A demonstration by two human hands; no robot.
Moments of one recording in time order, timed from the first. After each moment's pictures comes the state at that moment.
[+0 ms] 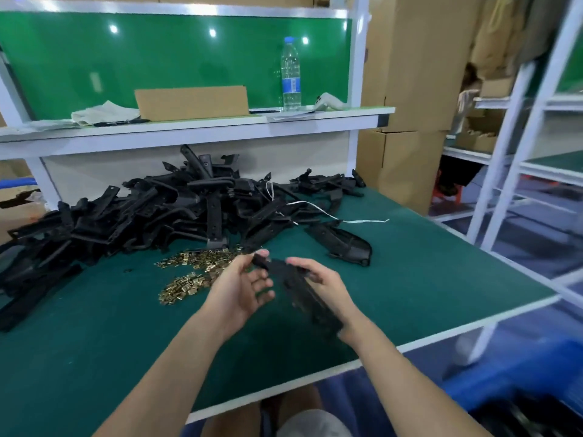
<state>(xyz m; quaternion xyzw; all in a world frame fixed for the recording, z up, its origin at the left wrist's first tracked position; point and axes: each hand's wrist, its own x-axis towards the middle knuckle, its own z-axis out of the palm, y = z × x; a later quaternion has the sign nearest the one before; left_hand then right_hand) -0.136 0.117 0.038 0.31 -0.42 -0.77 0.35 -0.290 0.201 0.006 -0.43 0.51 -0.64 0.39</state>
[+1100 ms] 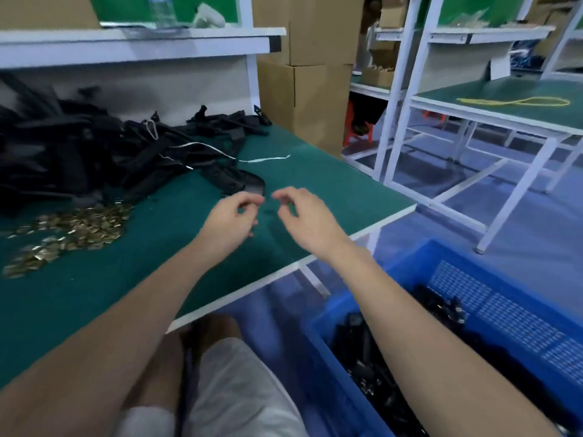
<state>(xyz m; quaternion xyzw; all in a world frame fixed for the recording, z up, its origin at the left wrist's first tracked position) -0.284 0.206 0.022 0.26 -0.81 -0.44 0.27 -0.394 0.327 0.030 -0.49 0.79 -0.36 0.04</state>
